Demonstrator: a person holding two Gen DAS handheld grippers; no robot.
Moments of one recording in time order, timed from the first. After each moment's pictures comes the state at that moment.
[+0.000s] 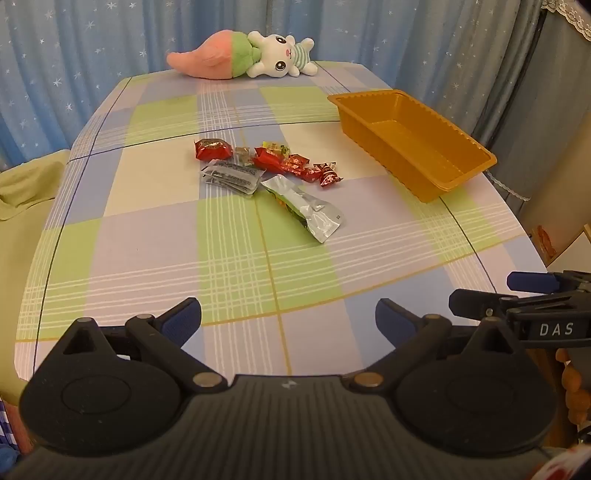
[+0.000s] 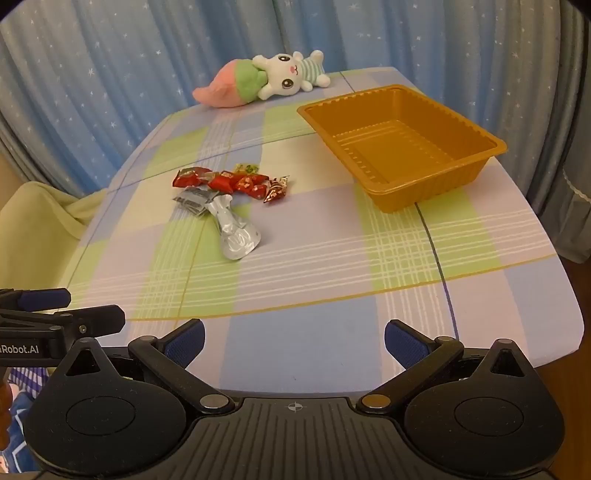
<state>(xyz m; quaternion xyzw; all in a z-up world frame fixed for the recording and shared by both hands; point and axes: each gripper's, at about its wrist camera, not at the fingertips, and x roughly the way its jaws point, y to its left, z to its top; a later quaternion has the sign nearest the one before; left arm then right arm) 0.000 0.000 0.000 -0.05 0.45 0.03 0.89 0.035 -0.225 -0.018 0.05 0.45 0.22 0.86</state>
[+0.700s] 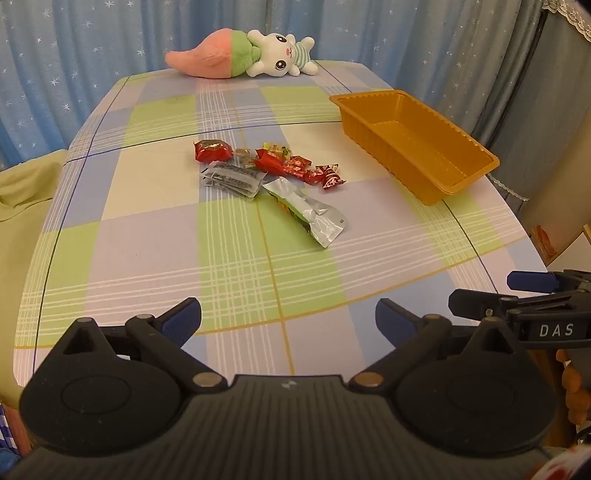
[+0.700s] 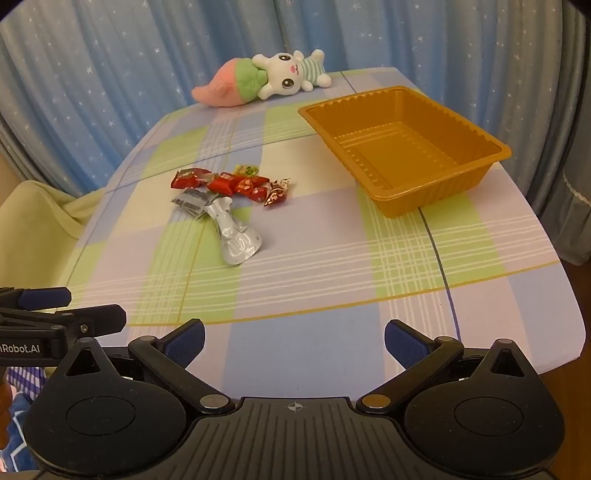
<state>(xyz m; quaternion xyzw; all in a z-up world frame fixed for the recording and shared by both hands) 0.000 0.000 0.000 -0.05 0.46 0.03 0.89 0.039 -0.220 -0.016 0.04 0.46 0.22 0.86</state>
